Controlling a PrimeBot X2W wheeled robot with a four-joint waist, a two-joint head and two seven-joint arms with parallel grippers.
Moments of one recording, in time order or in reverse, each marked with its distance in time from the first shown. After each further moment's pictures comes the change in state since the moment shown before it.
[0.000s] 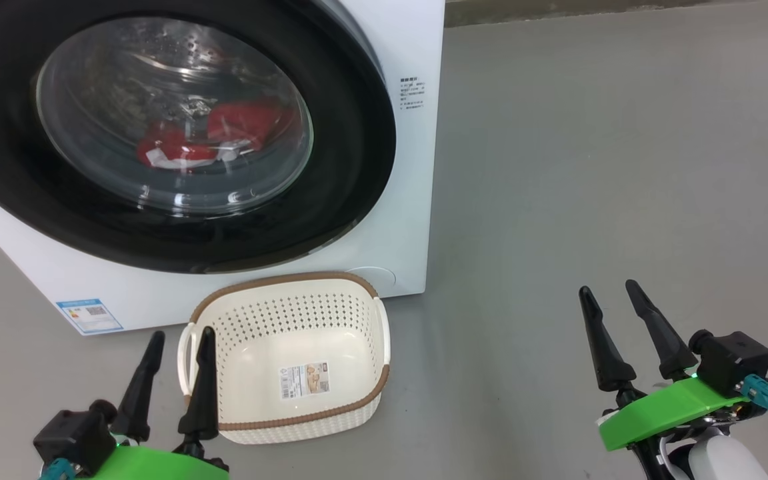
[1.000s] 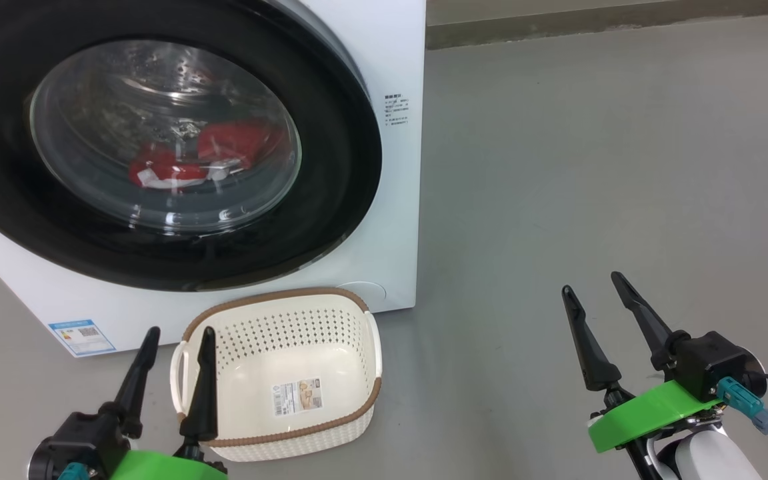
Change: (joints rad) left arm 0.000 0.000 0.016 0.000 0.170 -0.001 -0.044; right arm -0.017 -0.005 0.028 0.002 -0.162 0.000 -0.045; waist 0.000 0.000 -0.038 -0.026
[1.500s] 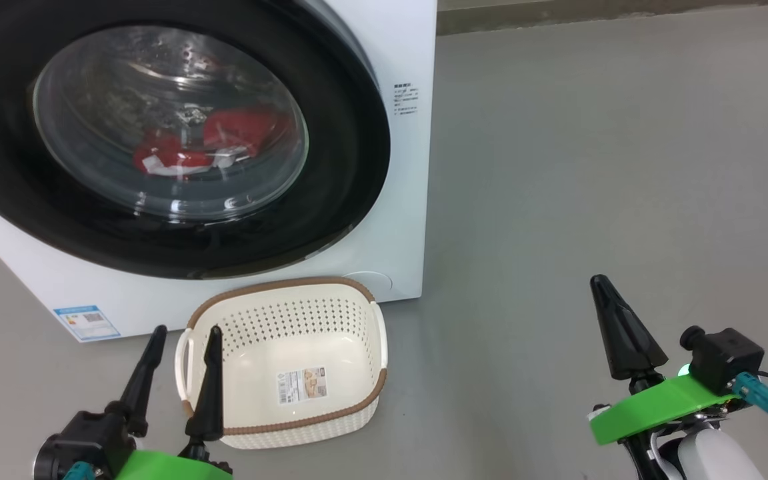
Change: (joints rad) left arm 0.000 0.000 -0.010 -0.005 0.005 0.000 0.000; right arm -0.003 0.008 -0.001 0.005 0.101 0.000 0.000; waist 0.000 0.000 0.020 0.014
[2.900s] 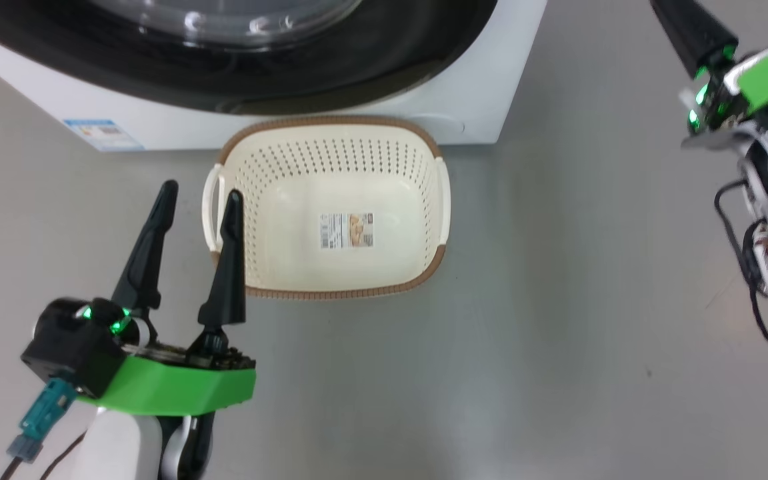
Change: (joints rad) left arm -0.237 0.000 -0.094 -0.154 -0.075 0.004 -0.003; right arm -0.757 -0.212 0.099 0.211 1.272 -0.001 0.555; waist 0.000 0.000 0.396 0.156
